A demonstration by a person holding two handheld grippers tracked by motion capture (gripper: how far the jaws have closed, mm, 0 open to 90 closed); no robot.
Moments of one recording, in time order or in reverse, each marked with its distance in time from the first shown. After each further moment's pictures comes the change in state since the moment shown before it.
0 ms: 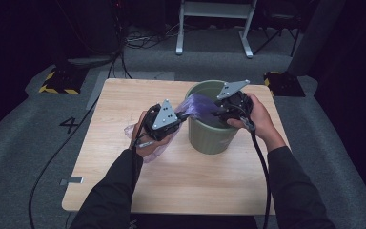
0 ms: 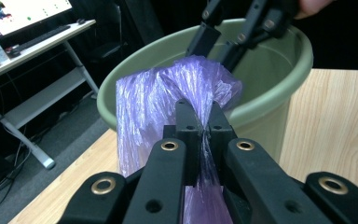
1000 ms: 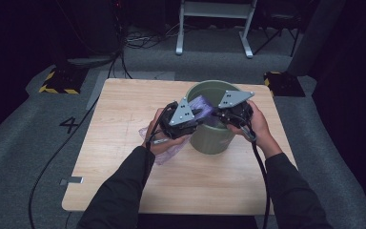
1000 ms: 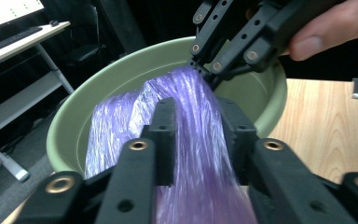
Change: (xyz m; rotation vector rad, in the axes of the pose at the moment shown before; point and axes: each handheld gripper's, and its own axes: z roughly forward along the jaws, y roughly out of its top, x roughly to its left) left arm -0.013 0.018 0.024 -0.003 -0.074 -0.007; right arm 0.020 -0.012 -0.005 -0.157 -0.038 -0.026
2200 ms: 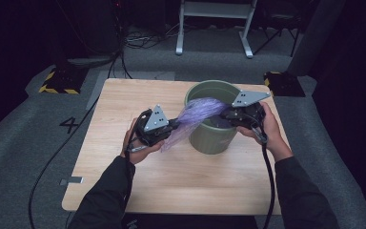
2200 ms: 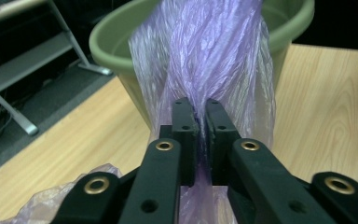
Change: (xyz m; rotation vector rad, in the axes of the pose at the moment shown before) left arm 0.013 -0.040 -0.041 0.079 0.053 -0.084; right arm -0.007 -0.015 -0.024 -0.004 -0.034 0.073
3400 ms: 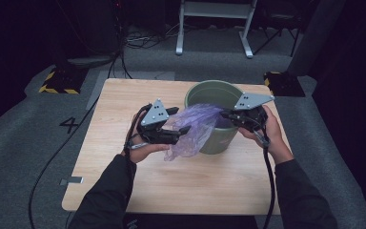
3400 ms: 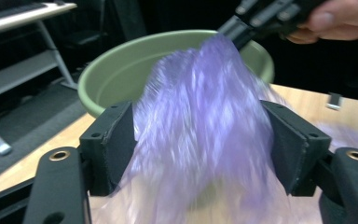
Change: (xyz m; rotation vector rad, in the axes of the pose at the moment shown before) left arm -0.004 0.017 -0.014 -0.071 -0.072 -0.062; right arm 0.005 -0.003 -0.009 -0.043 0.009 0.008
